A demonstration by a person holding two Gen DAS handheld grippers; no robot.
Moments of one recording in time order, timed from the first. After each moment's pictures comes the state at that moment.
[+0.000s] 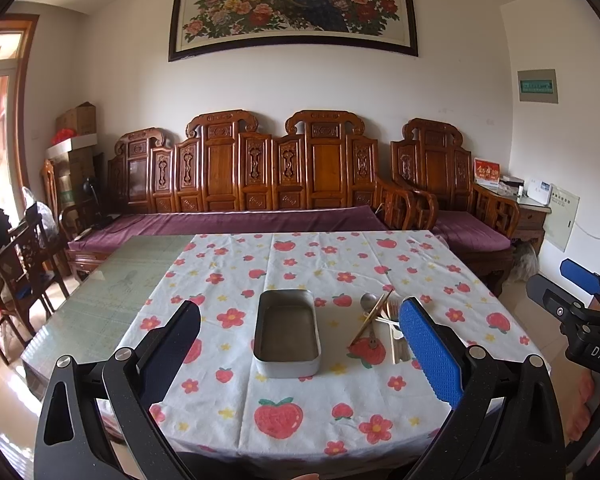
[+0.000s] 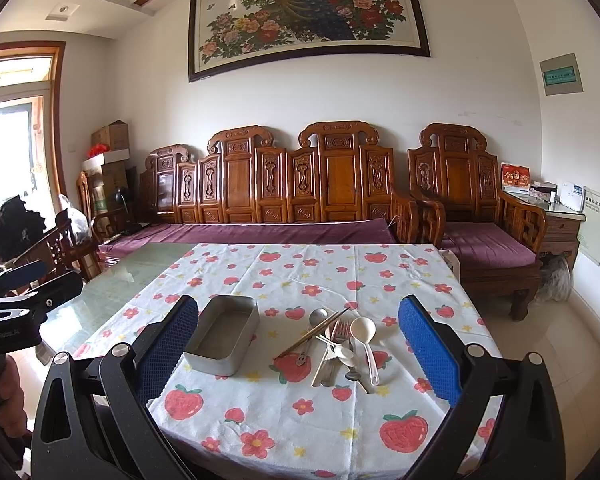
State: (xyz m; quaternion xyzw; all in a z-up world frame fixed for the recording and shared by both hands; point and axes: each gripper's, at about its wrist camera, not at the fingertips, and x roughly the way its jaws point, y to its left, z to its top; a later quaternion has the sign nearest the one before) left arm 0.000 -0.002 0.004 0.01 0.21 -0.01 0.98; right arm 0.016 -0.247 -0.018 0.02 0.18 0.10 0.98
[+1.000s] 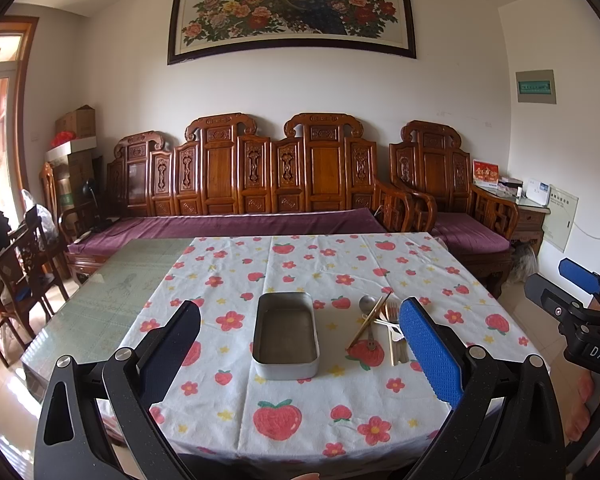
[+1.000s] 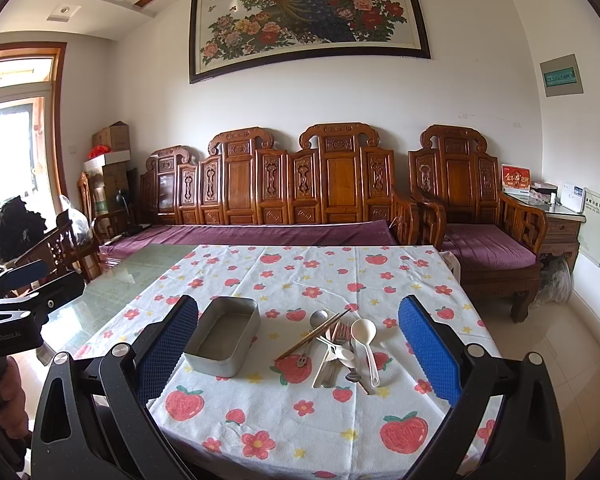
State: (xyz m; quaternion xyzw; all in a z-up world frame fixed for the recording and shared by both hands) left arm 0.000 -0.003 0.005 0.01 0.21 -0.01 0.98; right arm 0.016 -0.250 -0.014 0.02 0.18 0.10 0.98
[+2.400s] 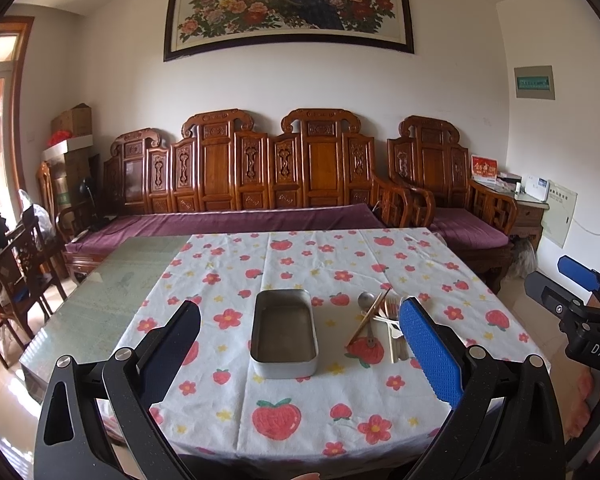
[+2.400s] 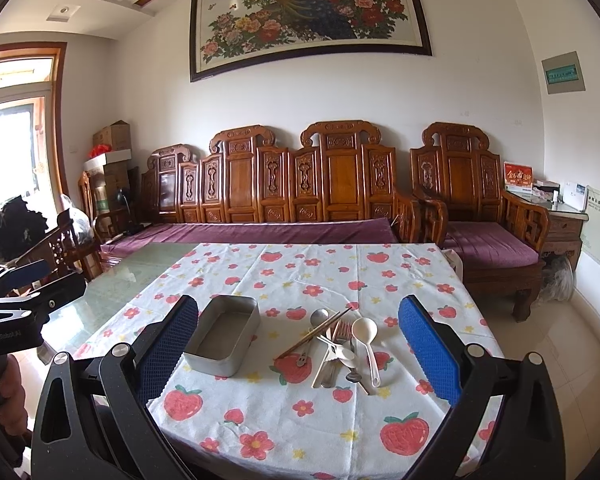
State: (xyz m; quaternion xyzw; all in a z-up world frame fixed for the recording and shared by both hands) left arm 0.012 -0.006 0.012 0.01 0.22 -0.01 0.97; right arm 0.022 -0.248 -0.012 0.02 0.18 0.10 0.98
